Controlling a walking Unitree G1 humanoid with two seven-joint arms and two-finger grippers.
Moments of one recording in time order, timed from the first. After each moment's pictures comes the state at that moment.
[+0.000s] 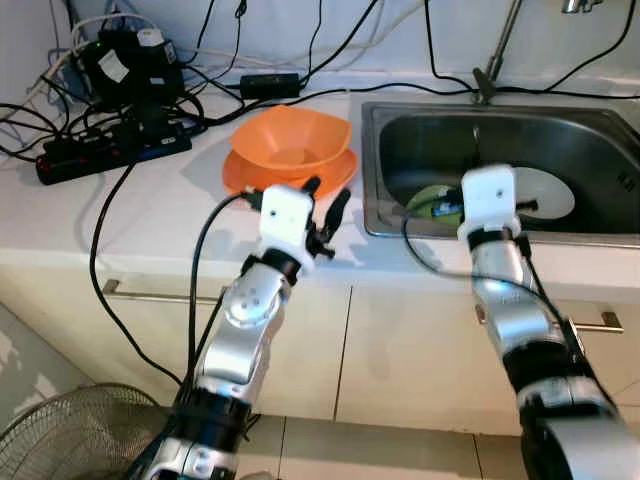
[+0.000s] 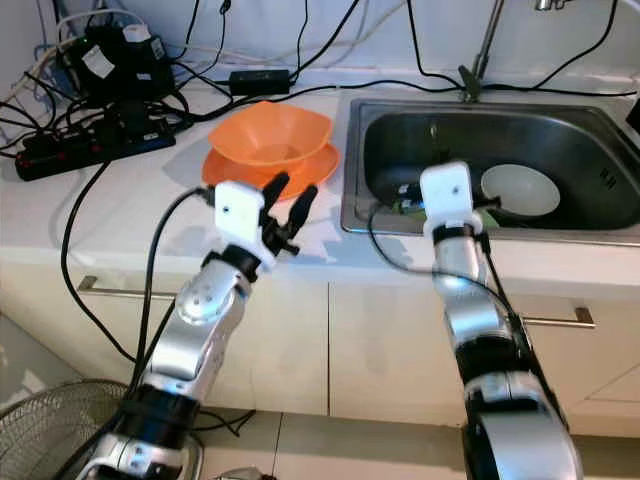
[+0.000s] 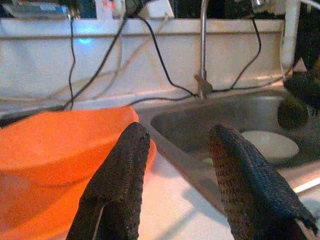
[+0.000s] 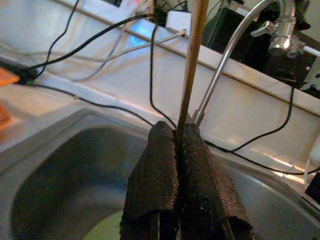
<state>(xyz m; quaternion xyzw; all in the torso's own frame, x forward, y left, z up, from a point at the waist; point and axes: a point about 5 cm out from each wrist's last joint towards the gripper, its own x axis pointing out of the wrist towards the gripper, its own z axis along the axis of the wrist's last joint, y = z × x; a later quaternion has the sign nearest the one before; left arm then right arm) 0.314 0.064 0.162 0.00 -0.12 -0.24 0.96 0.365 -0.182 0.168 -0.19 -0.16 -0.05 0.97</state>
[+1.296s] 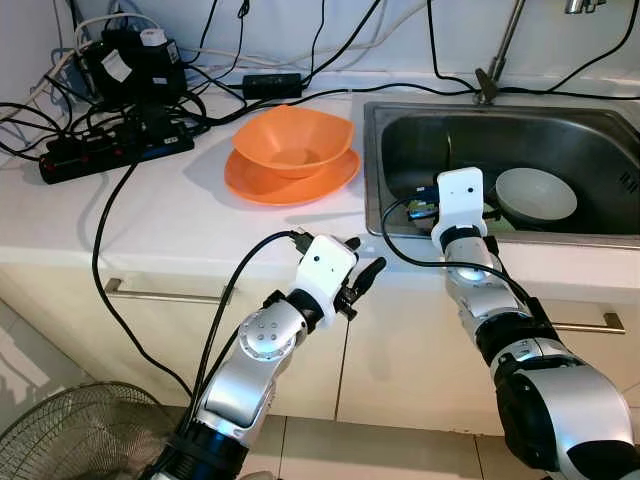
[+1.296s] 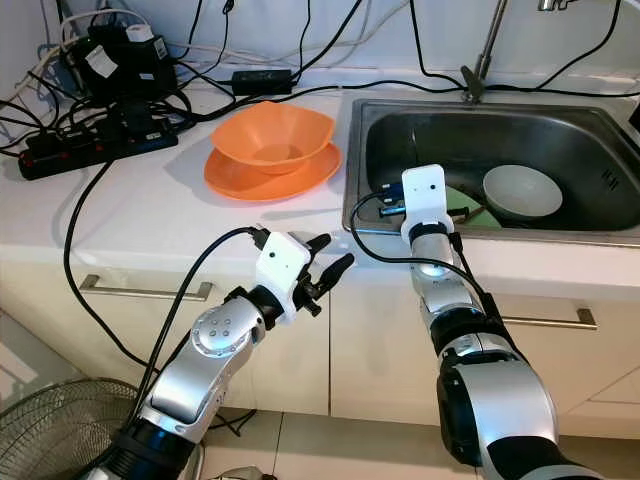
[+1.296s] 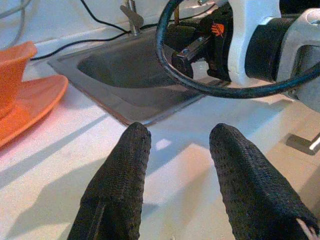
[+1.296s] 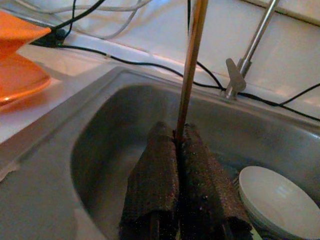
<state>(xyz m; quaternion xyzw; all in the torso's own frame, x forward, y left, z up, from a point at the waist) 0.282 0.041 0.134 0.07 -0.02 -0.35 0.93 0.382 -0.160 0.139 -0.13 -0.05 -0.02 0.99</state>
